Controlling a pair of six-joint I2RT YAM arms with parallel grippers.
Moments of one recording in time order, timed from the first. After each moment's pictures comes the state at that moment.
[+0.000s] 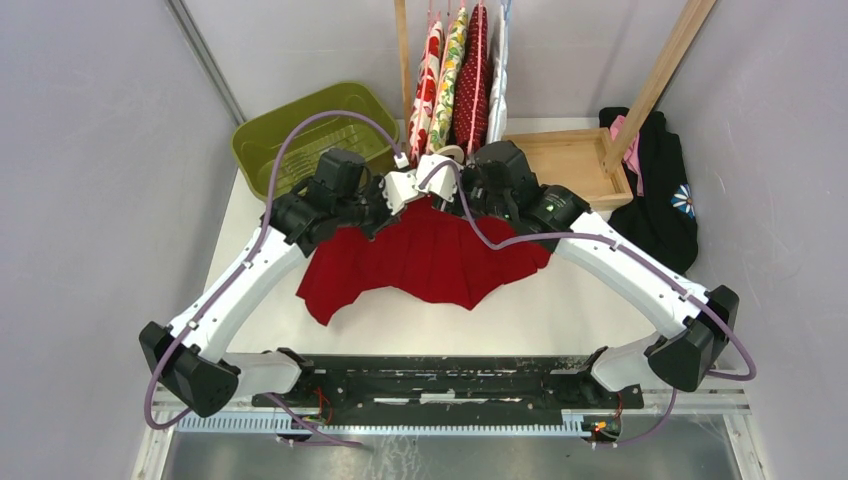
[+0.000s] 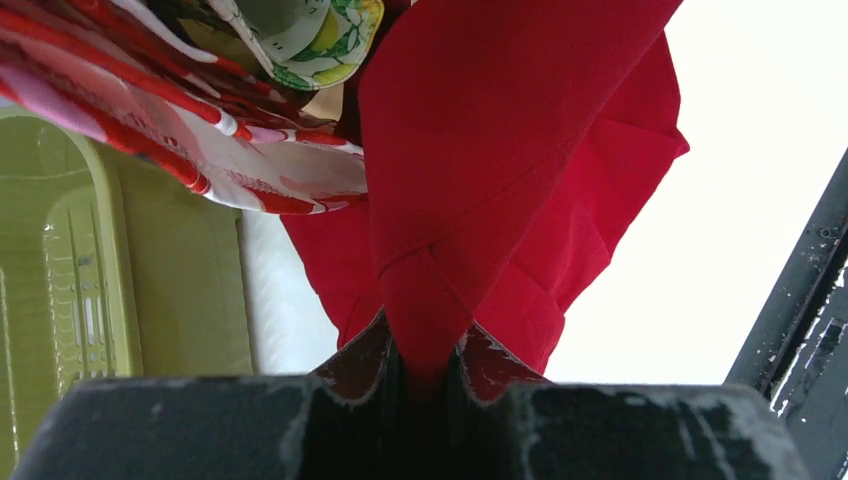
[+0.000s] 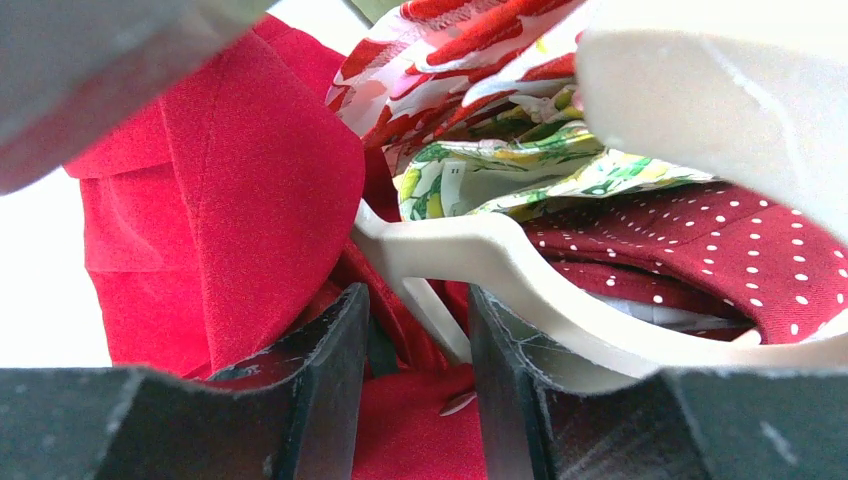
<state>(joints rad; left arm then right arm) -0.57 1.26 1.31 -0.73 0.30 0.57 0.78 1.42 1.44 -0.51 -0.04 -0.65</state>
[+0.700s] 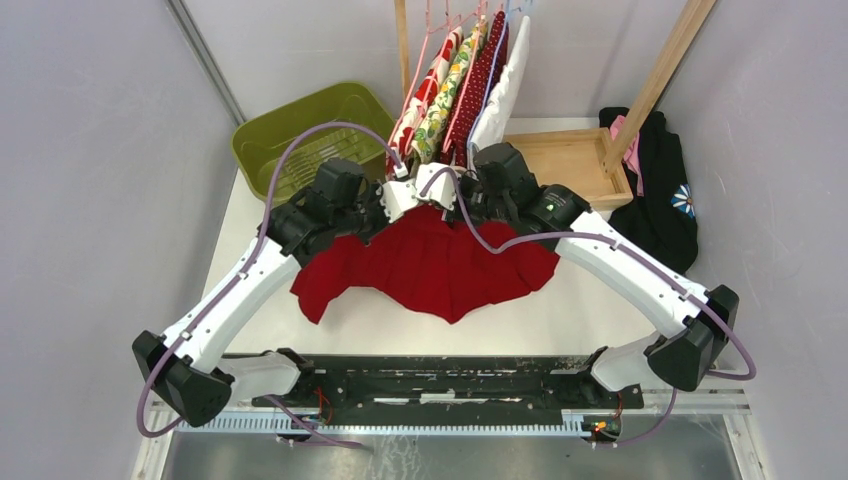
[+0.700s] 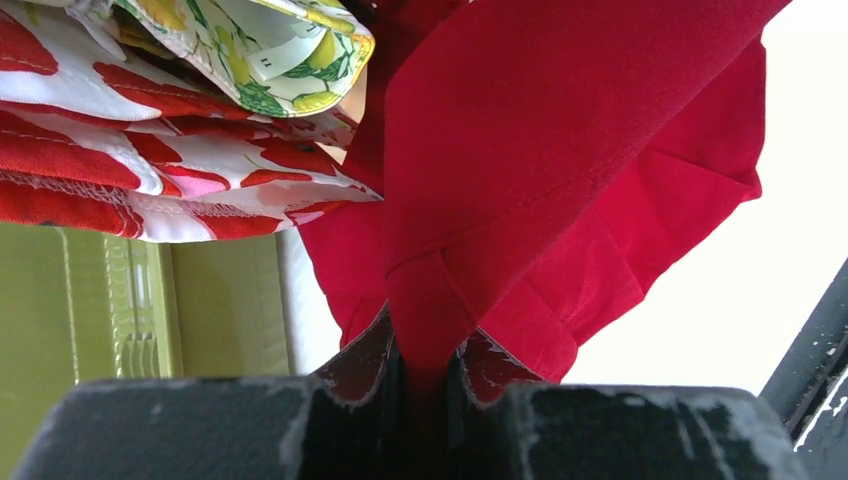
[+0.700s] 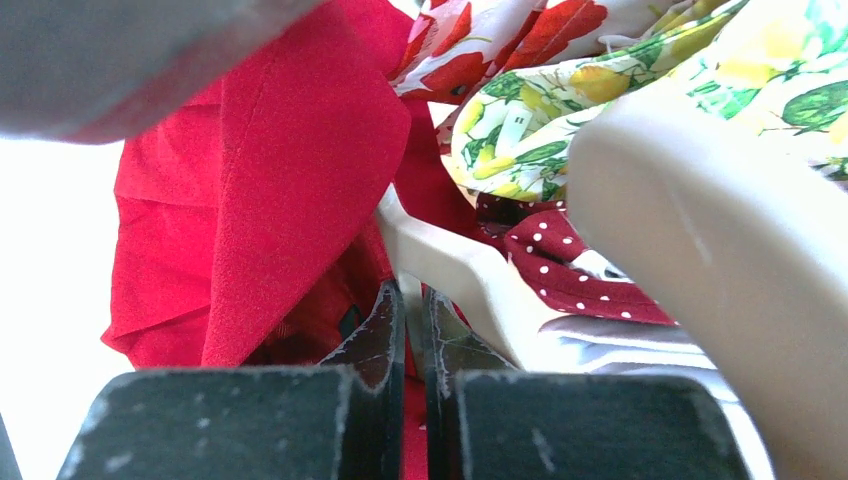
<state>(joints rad) -0.59 1.21 1.26 -0.71 0.19 0.59 0.78 1.43 1.45 -0.60 -0.14 -0.65</state>
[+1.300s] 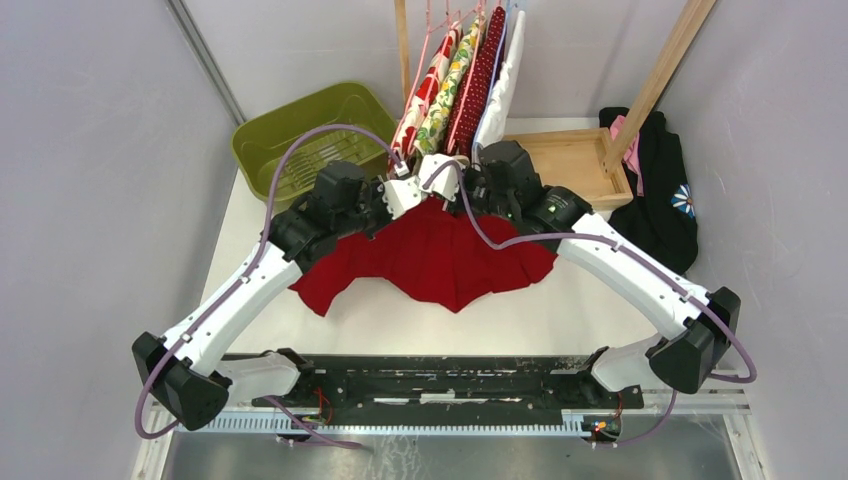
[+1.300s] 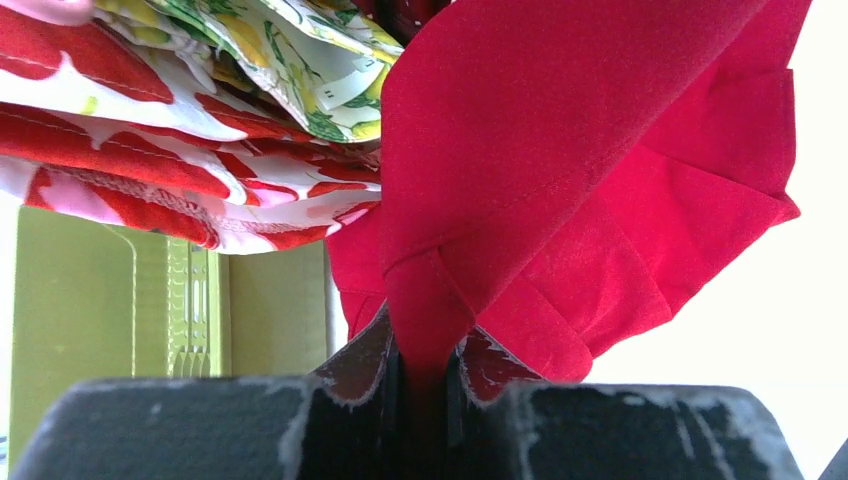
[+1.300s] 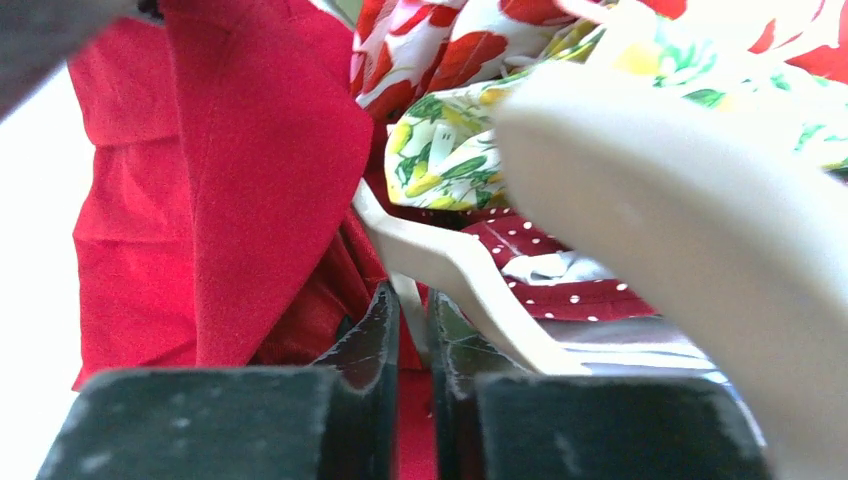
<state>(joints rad) -0.61 1.18 1.20 -0.58 0.11 0.60 0.75 1.41 1.41 -0.48 -0.07 -0.66</state>
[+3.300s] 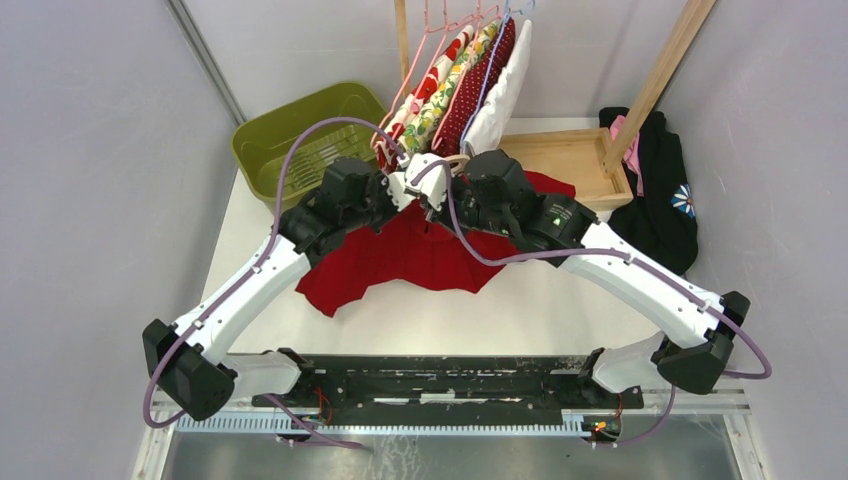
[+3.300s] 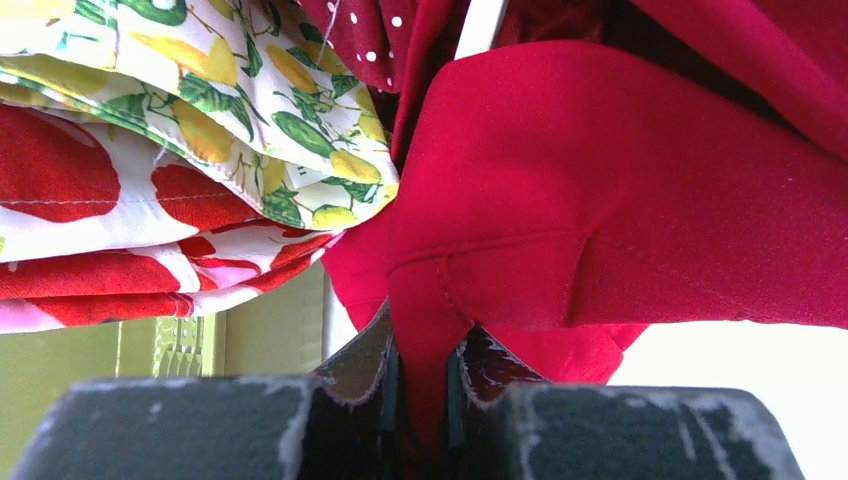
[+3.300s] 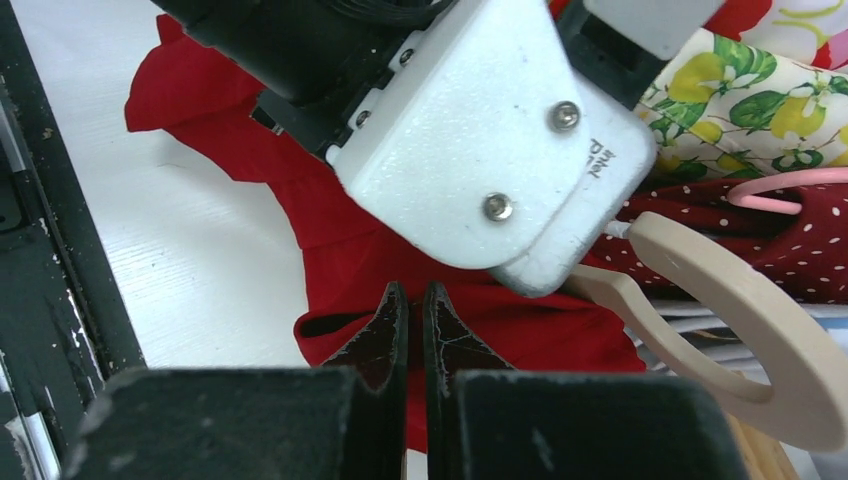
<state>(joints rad) -0.60 1.24 1.18 -0.47 0.08 0.55 0.95 1.39 1.56 -0.61 -0.04 -0.35</state>
